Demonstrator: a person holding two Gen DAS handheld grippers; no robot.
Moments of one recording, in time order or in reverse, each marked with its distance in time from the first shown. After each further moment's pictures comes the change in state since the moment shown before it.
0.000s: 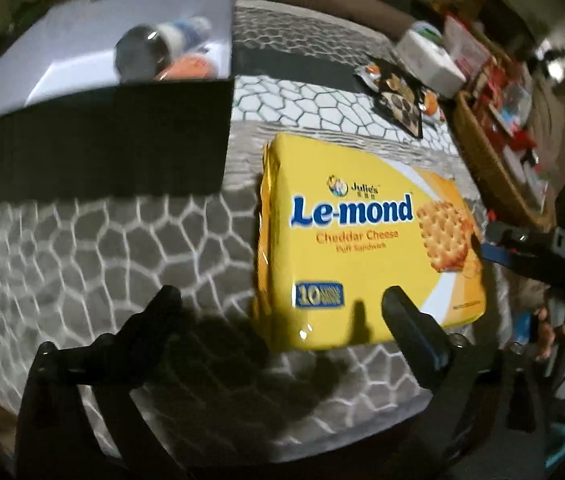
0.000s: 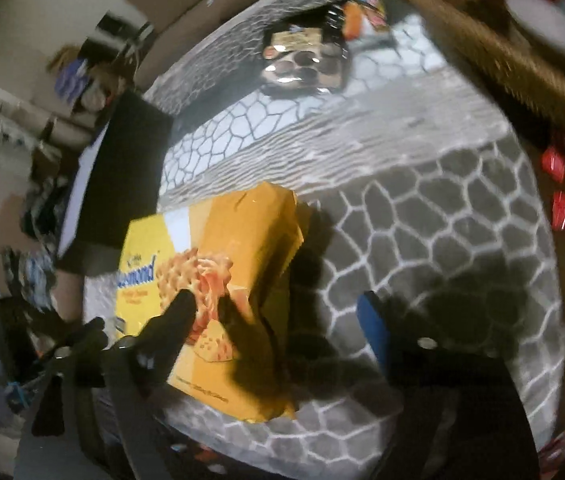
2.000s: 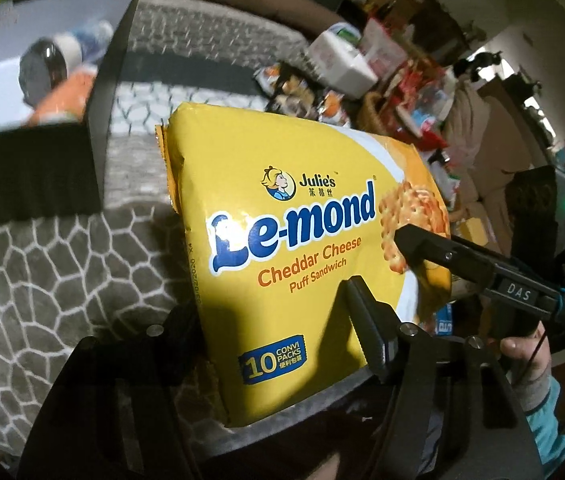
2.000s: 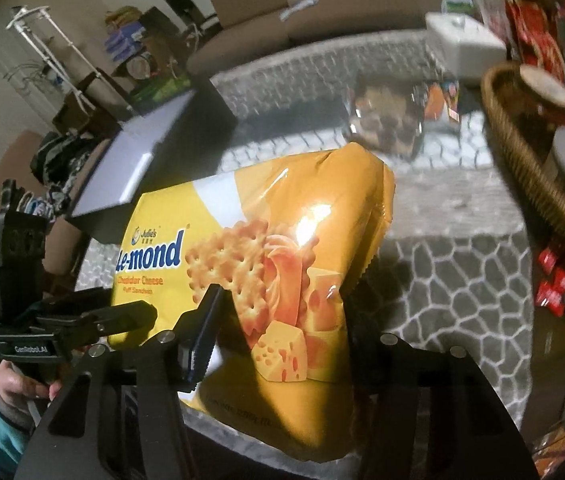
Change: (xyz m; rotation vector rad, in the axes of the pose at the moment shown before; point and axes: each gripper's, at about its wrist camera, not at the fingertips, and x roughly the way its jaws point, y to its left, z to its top) left arm -0.029 -0.042 0.020 0.019 0.015 -0.339; right arm -0.046 0.100 -0.011 -0.399 -0.098 -0.086
